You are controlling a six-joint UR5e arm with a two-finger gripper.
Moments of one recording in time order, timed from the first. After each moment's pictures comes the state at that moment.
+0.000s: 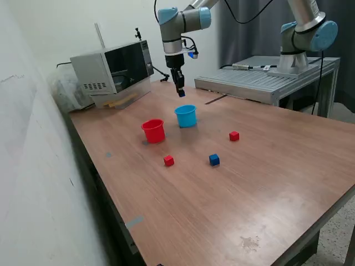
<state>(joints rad) -0.34 -1.08 1.62 -2.13 -1.68 3.14</state>
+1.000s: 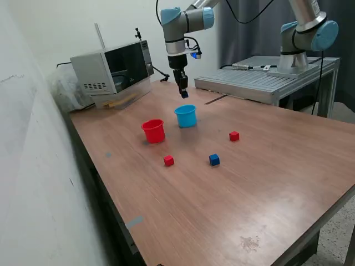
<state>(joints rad) -0.31 -1.09 1.63 -2.14 -1.66 3.14</state>
